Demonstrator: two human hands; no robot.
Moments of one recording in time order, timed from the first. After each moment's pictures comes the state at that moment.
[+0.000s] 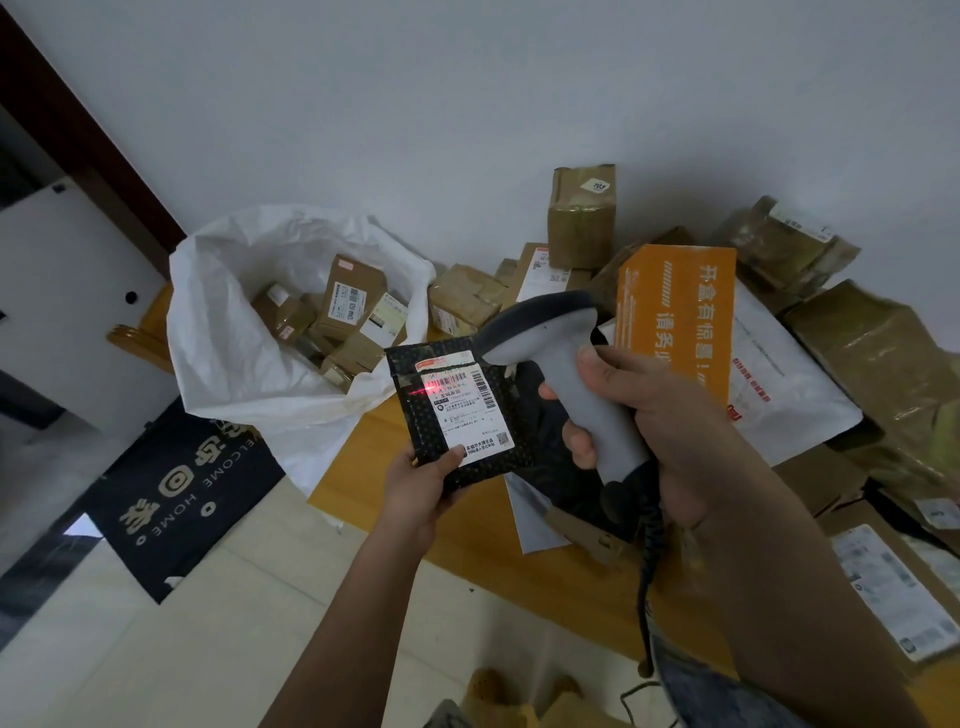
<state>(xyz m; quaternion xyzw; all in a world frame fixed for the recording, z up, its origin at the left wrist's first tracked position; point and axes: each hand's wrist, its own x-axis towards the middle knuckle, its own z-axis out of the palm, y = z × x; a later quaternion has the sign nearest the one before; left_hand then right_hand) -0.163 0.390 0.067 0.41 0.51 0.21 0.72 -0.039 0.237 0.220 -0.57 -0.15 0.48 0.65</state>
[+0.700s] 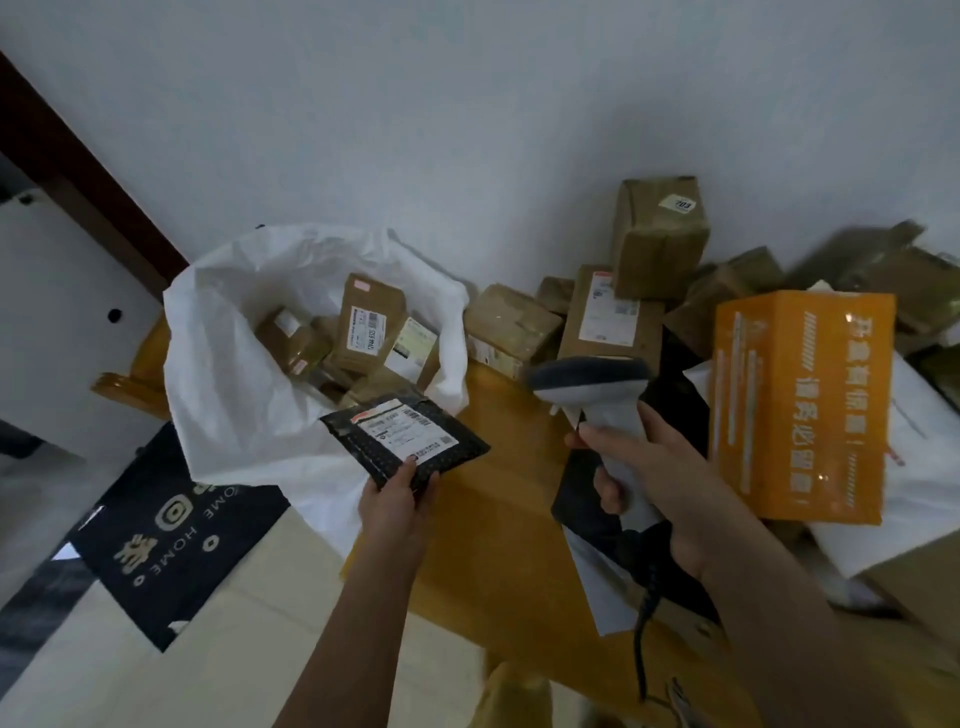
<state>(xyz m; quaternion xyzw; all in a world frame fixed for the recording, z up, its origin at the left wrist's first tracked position) -0.158 0.548 0.023 0.22 0.56 0.32 0.73 -0.023 0.366 0.148 -0.66 -0.07 0.42 0.62</state>
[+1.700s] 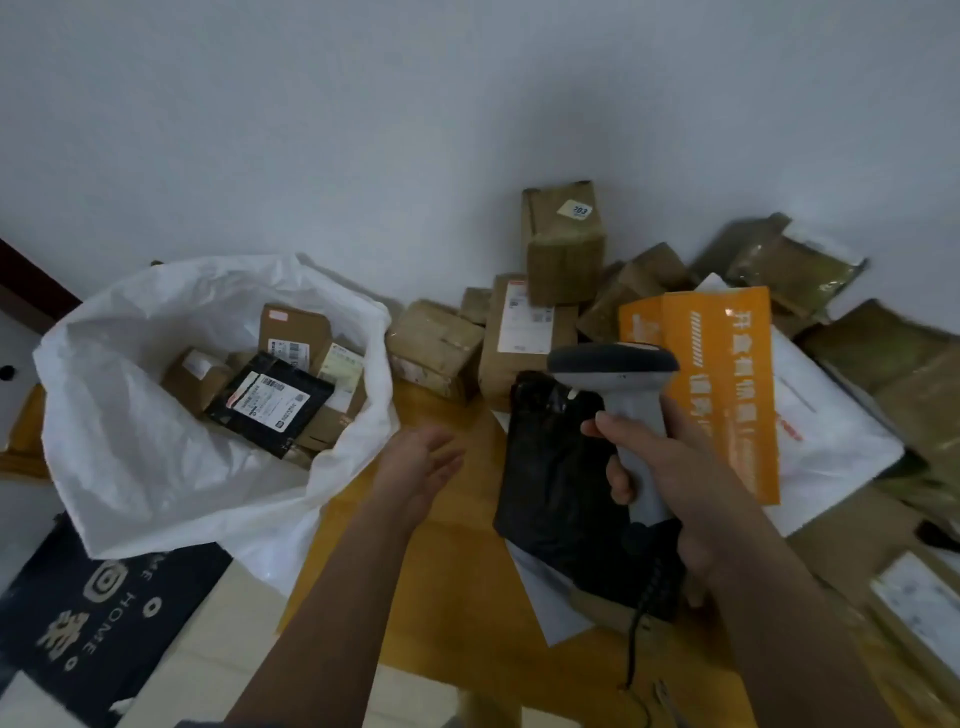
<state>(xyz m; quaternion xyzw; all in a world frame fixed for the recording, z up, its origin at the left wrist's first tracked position) -0.048 0.526 0.050 0.39 0.50 0.10 0.76 0.027 0.312 0.151 -0.66 -0.01 0.34 0.68</state>
